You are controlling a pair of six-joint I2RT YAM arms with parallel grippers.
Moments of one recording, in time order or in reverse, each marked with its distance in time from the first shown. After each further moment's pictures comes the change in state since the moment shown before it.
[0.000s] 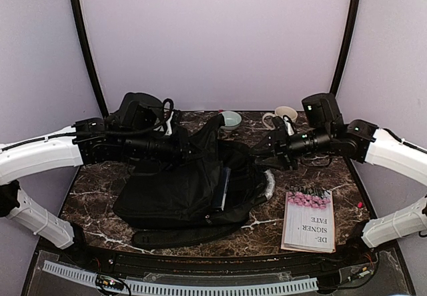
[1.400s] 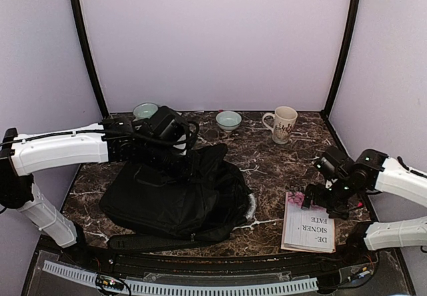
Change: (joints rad) left arm -0.001 0.177 0.083 -0.261 0.024 0.204; right arm -0.074 -0.227 -0.328 -0.670 0.581 -0.058
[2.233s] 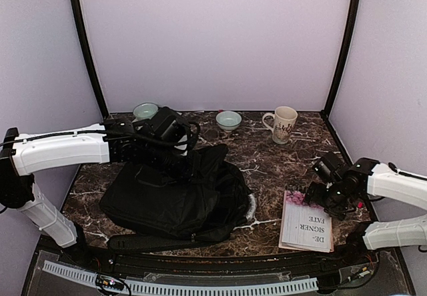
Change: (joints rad) left arm -0.003 0.007 0.000 0.007 -0.001 0.000; right arm -0.093 0.090 -0.126 0.193 0.119 0.085
